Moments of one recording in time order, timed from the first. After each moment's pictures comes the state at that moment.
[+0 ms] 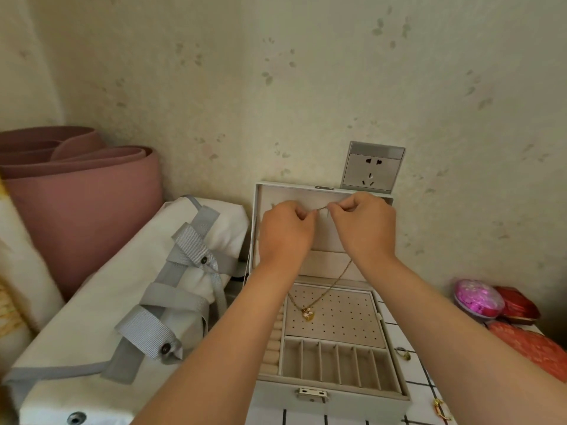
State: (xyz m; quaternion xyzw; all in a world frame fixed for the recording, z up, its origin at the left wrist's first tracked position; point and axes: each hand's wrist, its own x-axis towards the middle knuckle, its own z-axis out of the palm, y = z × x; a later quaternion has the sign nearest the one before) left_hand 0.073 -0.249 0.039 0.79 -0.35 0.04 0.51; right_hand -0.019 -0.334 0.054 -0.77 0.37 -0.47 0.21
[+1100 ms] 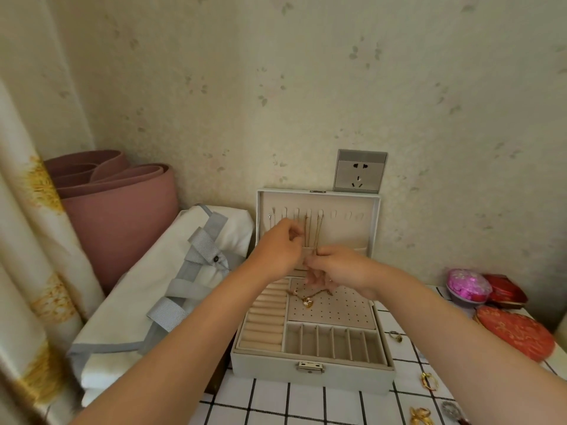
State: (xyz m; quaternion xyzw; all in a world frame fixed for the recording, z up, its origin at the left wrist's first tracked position) left_hand 0.067 -0.202 0.040 0.76 -0.44 -0.15 0.46; right_hand -0.062 -0.290 0.045 -0.83 0.27 -0.04 0.49
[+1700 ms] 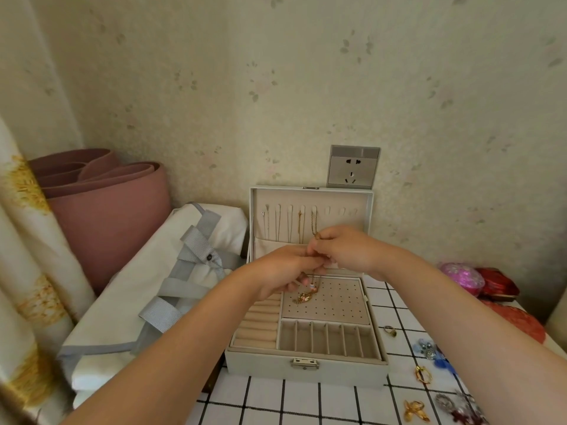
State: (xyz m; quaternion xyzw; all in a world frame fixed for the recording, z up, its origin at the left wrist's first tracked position) left_hand 0.046 -0.196 0.033 0.67 -0.41 -0.44 0.44; right_hand -0.072 -0.300 0.073 -0.87 0.26 -0.08 0.42
